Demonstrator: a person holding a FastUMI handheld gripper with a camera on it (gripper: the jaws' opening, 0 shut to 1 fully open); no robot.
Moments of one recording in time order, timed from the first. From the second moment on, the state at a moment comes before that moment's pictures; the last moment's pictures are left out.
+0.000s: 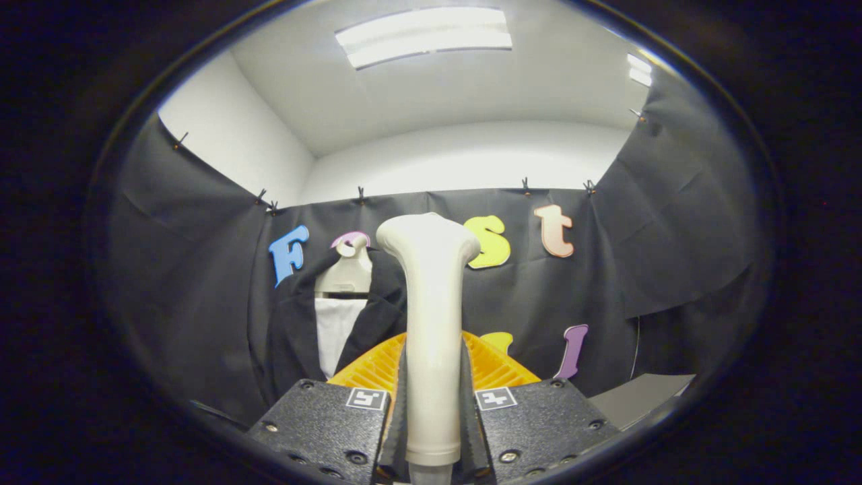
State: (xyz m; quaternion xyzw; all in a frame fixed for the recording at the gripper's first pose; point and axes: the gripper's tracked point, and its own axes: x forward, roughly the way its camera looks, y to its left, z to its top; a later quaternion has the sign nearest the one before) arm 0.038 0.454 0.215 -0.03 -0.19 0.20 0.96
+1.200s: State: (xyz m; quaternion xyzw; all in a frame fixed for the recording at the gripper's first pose) arm 0.092 0.502 0.129 -0.05 -0.12 0.24 0.96
